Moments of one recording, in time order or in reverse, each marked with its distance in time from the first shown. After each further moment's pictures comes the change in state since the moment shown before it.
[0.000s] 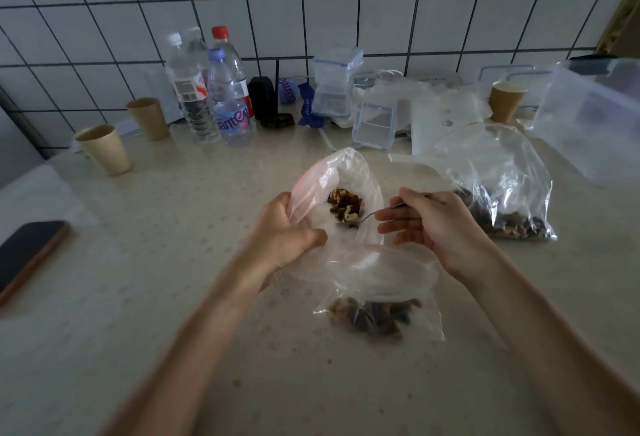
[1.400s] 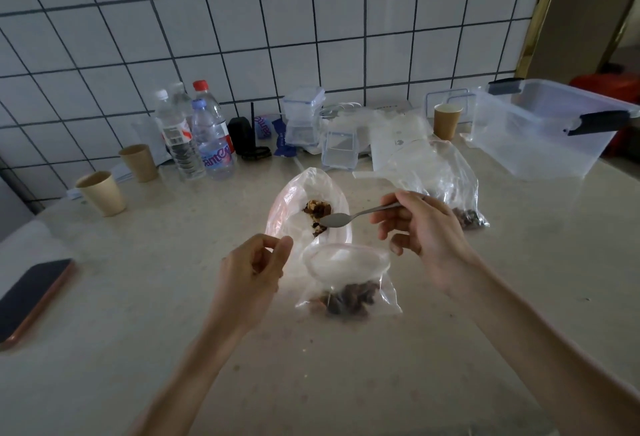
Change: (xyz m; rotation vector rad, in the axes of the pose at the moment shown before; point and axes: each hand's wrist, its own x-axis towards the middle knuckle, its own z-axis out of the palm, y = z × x) left_hand -0.075 -0.010 -0.007 0.122 0.197 0.332; right_hand -0.074 -0.015 -0.020 0.181 0.033 -0.235
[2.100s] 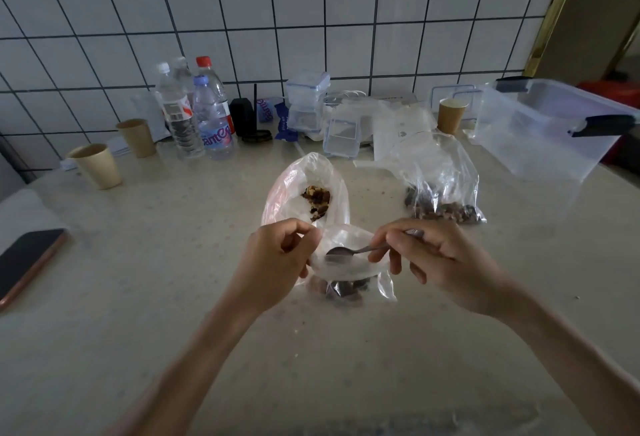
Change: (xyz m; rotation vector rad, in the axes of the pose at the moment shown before) left_hand -0.008 0.029 0.019 -0.048 -0.174 0.017; right_hand -0.047 -0.006 -0.029 -0.640 -0.460 -0.296
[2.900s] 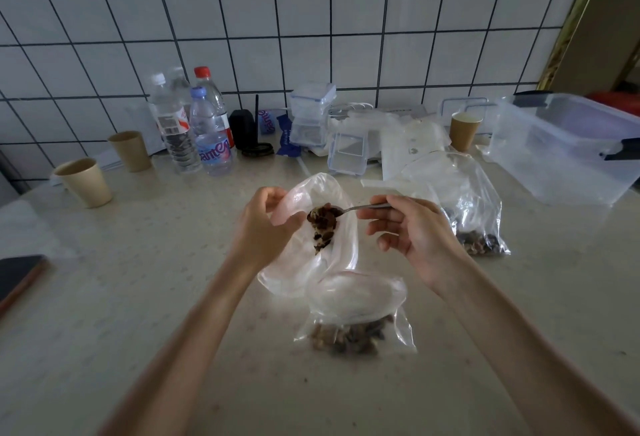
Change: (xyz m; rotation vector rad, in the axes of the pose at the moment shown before) left_hand 0.116 -0.041 -0.009 0.044 0.146 -0.102; right_hand 0.109 0.029 0.005 0.705 0.400 0.384
